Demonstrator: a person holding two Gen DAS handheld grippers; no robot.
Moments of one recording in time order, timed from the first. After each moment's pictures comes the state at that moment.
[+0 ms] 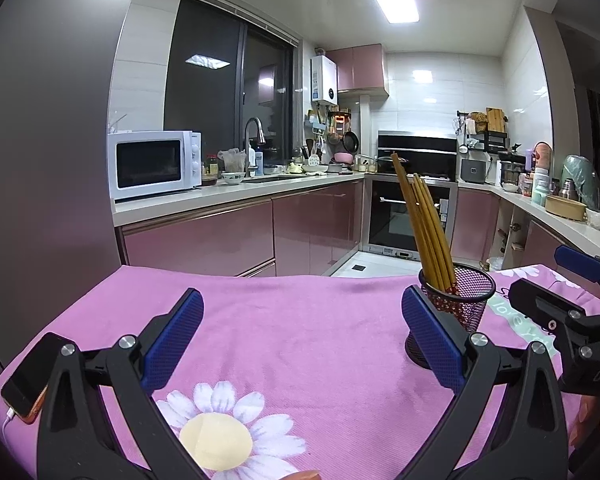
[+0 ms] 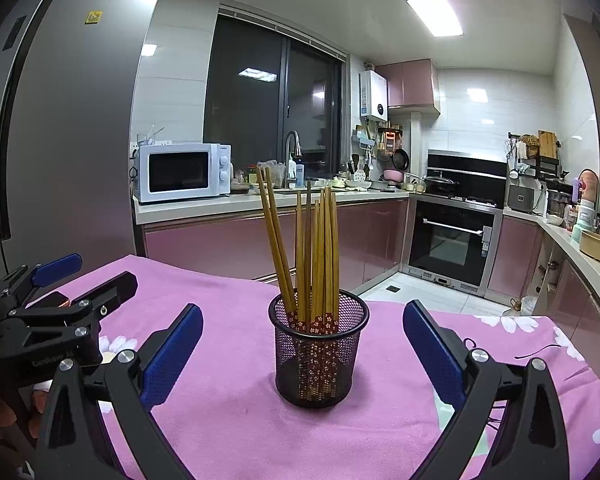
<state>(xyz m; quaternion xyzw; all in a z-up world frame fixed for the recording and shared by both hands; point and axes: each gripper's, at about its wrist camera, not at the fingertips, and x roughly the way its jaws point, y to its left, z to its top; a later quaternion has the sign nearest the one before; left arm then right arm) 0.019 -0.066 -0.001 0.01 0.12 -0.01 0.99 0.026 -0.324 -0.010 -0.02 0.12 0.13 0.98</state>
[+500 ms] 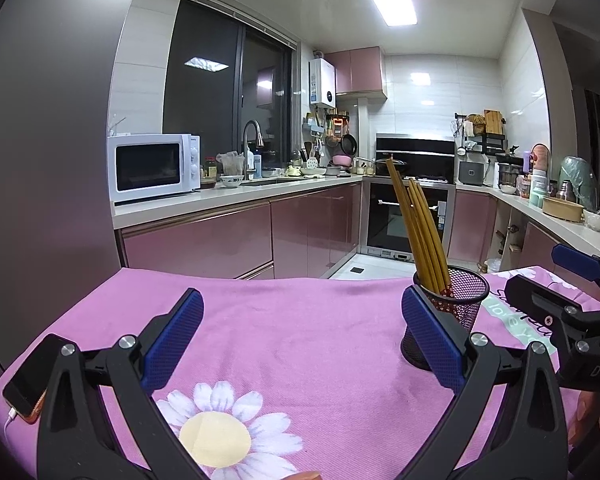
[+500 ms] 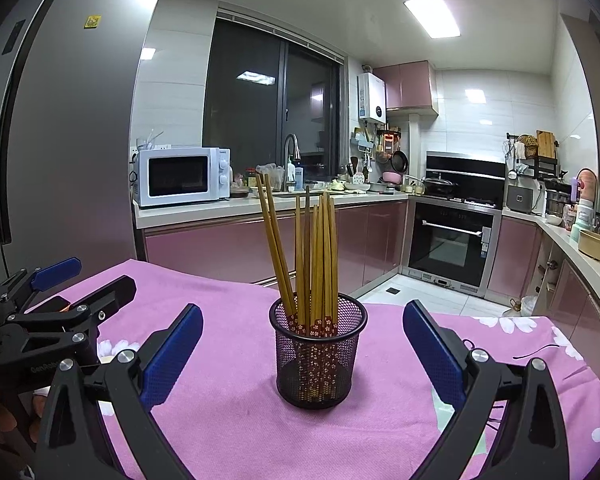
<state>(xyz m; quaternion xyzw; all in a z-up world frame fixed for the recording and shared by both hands) 0.016 -0.067 0.002 0.01 0.12 -0.01 0.99 0.028 -0.321 -0.007 -0.01 0.12 0.13 0.99</state>
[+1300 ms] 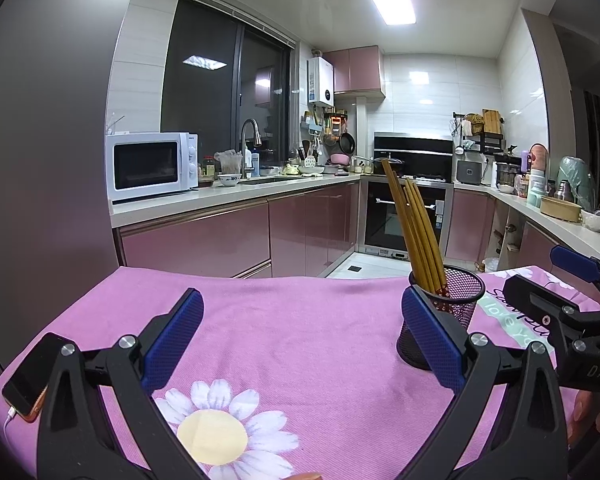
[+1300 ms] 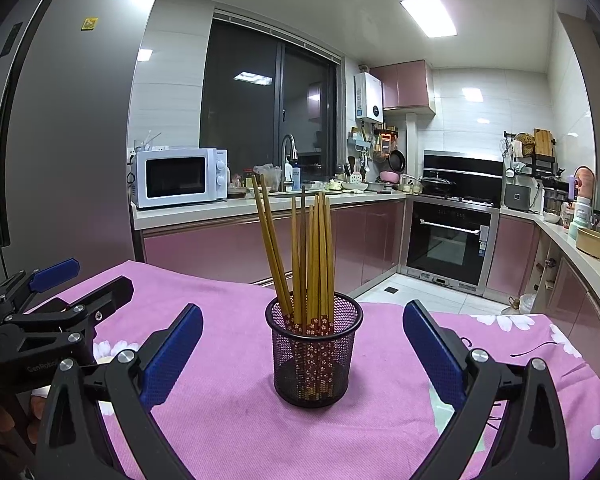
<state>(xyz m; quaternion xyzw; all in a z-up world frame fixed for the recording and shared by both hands) 0.017 -0.064 0.004 0.01 0.12 -0.01 0.99 0.026 -0.320 -0.009 -0.01 0.11 0.12 0.99</state>
